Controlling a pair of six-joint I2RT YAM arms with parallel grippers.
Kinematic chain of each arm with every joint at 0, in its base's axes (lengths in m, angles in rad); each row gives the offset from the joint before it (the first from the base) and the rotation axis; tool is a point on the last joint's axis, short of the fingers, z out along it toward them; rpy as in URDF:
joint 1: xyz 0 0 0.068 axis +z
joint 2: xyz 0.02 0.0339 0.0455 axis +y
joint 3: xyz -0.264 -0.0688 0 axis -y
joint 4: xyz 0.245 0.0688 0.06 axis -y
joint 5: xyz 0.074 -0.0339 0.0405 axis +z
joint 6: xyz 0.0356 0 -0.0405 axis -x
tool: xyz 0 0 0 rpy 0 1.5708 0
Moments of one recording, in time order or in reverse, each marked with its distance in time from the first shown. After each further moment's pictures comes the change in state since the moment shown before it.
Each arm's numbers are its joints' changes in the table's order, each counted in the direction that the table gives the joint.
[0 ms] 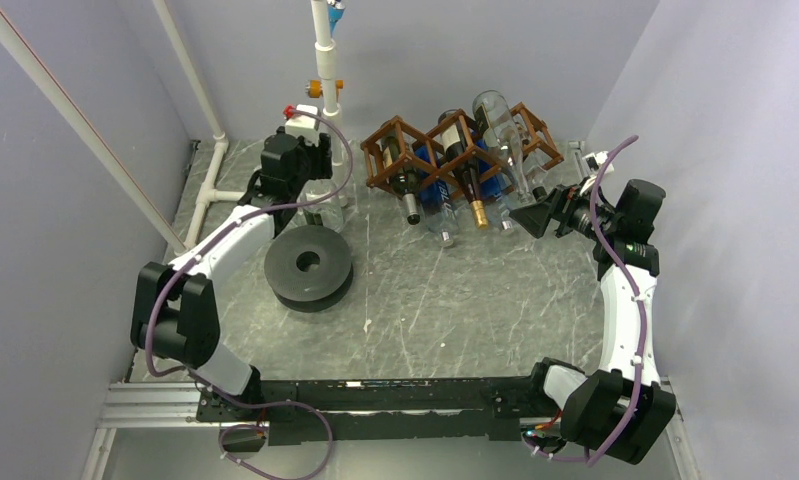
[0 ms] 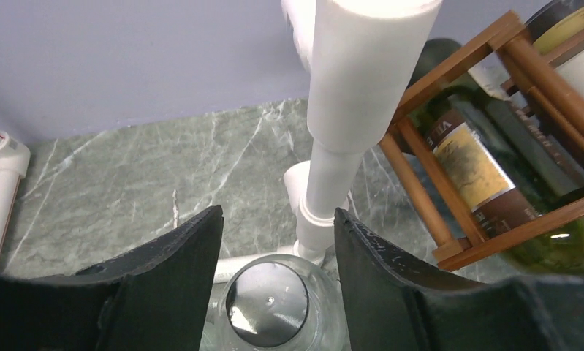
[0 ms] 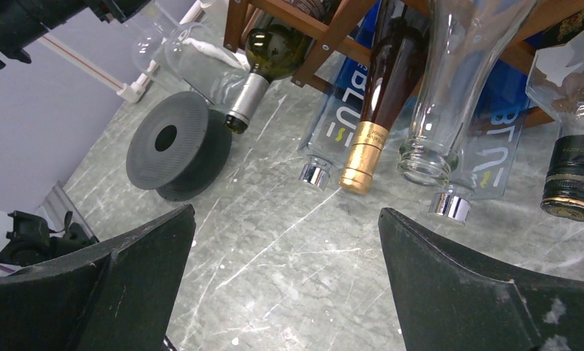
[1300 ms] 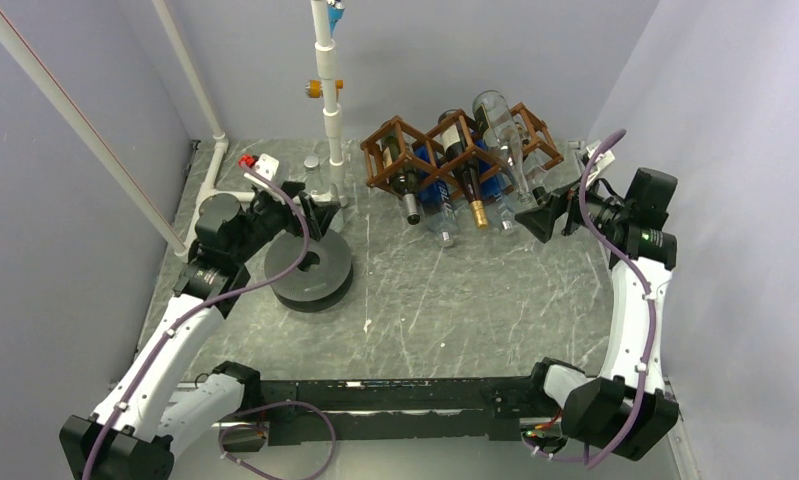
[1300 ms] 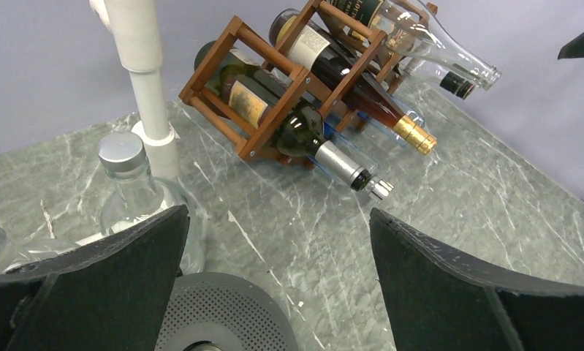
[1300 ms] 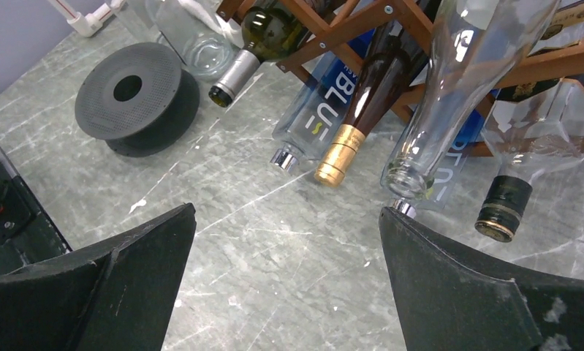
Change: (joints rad) left arm 0.004 -0.658 -0.297 -0.183 -0.447 0.127; right arm -0.002 -0.002 0.175 -0.299 0.002 0.390
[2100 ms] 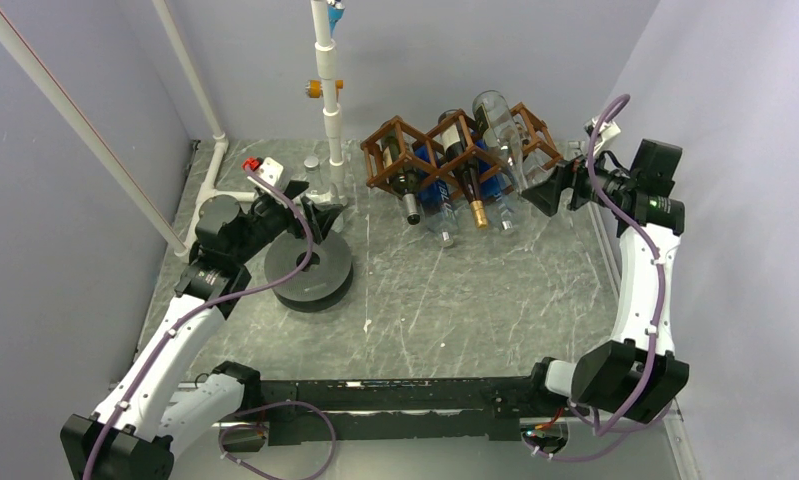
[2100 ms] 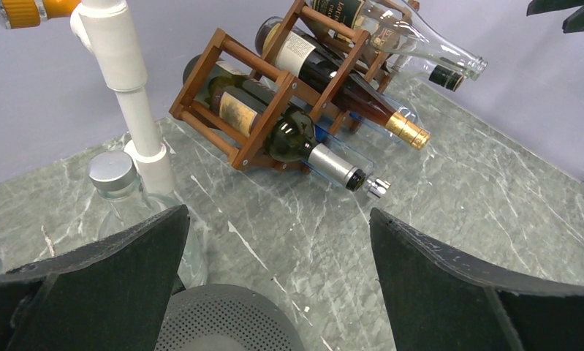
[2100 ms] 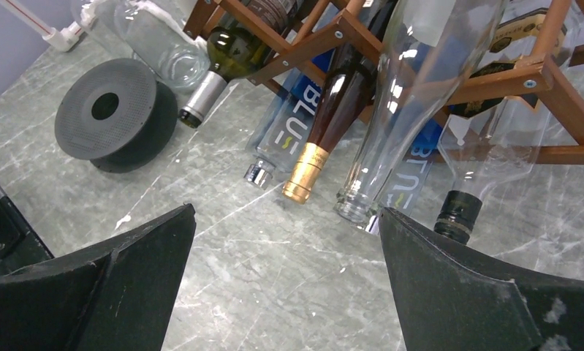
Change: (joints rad) left arm 0.000 -0.008 -0.030 0.045 -0.053 -0.056; right arm 0.014 0.192 0.219 -0.074 -0.056 -0.003
